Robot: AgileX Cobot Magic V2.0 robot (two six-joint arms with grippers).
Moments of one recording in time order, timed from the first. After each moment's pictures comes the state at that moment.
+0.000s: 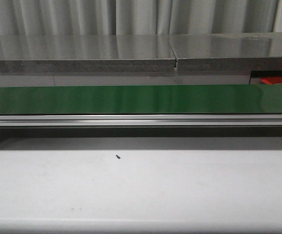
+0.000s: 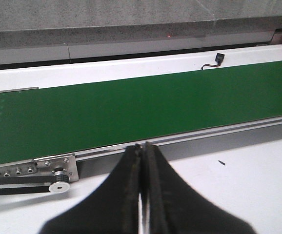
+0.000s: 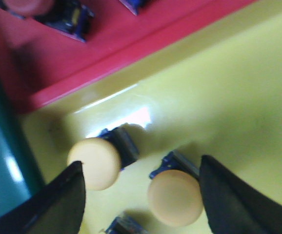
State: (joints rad) left arm -0.04 0.62 -0.53 -0.70 0.47 0.67; right arm -0.62 1.74 -1.39 0.32 0.88 -0.26
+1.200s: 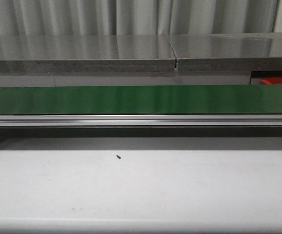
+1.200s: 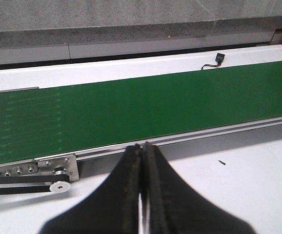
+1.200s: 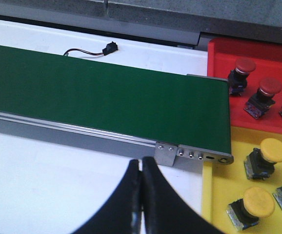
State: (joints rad) left arm -0.04 0.62 -0.53 -0.70 0.47 0.67; right arm -0.13 0.62 -0.70 0.33 0.66 -0.37
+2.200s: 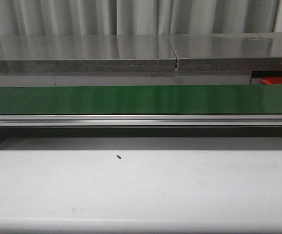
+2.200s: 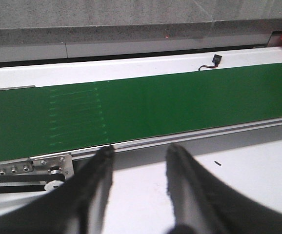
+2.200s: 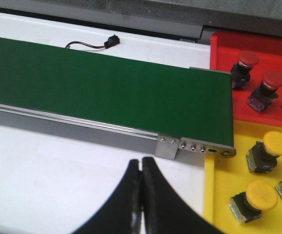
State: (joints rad) left arm -0.04 0.62 -0.53 -0.72 0.48 0.67; right arm -0.13 0.62 -0.69 0.33 0.68 -0.37
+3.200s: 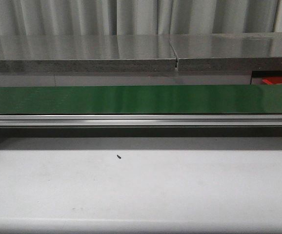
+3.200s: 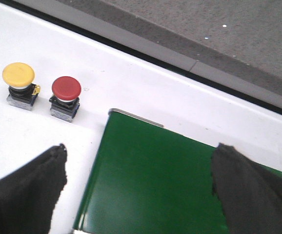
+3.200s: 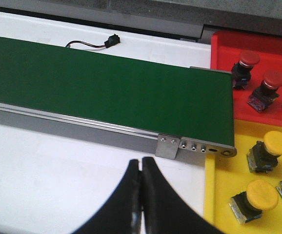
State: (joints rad) left arm 0.39 1.50 -1.27 -0.68 0.66 0.44; right arm -0.13 0.62 -0.69 0.33 0.68 -0.37
